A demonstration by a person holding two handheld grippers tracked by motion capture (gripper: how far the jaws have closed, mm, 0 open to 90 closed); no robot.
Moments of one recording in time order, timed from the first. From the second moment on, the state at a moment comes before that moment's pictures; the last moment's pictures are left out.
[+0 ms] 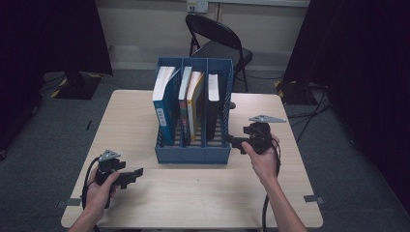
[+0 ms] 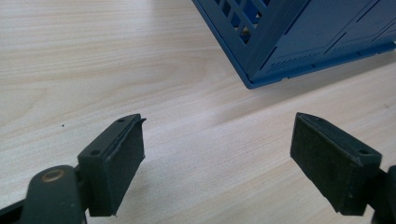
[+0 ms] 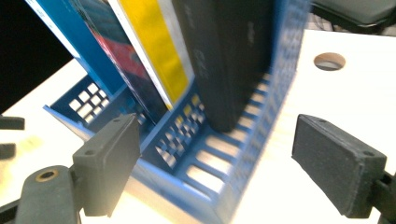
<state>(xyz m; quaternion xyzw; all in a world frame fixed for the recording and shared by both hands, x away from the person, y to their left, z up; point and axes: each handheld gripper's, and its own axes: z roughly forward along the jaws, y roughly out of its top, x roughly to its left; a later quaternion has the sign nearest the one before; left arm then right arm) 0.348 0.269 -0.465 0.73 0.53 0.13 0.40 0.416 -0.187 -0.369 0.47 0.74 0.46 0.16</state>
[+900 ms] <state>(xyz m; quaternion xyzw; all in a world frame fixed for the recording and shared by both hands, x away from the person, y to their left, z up) 0.351 0.276 -0.469 0.74 0.53 0.12 0.40 0.327 -0.295 -0.458 0.59 0.70 0.38 0.16</state>
